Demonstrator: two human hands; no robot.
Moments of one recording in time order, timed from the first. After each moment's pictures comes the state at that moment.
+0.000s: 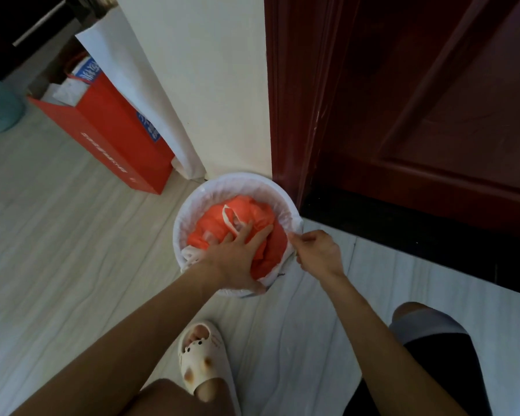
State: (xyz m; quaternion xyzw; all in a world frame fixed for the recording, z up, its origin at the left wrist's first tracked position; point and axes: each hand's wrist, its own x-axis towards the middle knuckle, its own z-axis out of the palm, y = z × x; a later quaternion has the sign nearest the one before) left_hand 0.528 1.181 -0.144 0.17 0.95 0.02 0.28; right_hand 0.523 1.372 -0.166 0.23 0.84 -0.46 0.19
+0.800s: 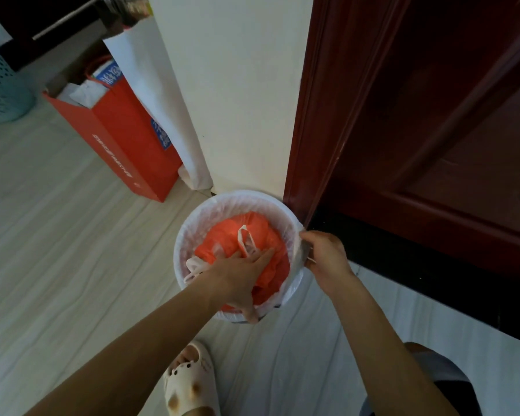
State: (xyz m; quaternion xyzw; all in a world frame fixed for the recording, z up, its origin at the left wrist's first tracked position) left_hand 0.513 1.177 -0.140 0.19 0.92 0.01 0.33; right_hand 0.474 1.363 -0.150 0.31 0.62 -0.69 0.18
